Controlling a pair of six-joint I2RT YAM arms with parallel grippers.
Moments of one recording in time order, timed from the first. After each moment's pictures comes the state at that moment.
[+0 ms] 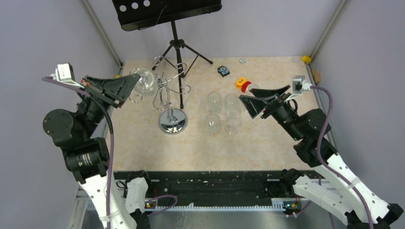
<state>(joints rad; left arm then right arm) 0.36 0.76 1.48 -0.37 0.82 -1.25 0.66 0.66 0.86 0.05 -0.01 0.49</state>
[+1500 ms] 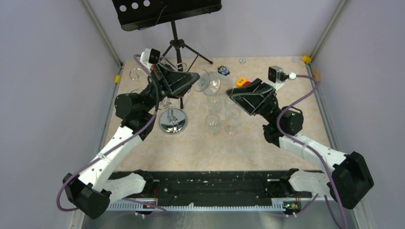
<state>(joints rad) -0.52 1.07 1.06 0.81 0.56 -1.76 0.66 1.14 0.73 1.37 -0.44 1.31</state>
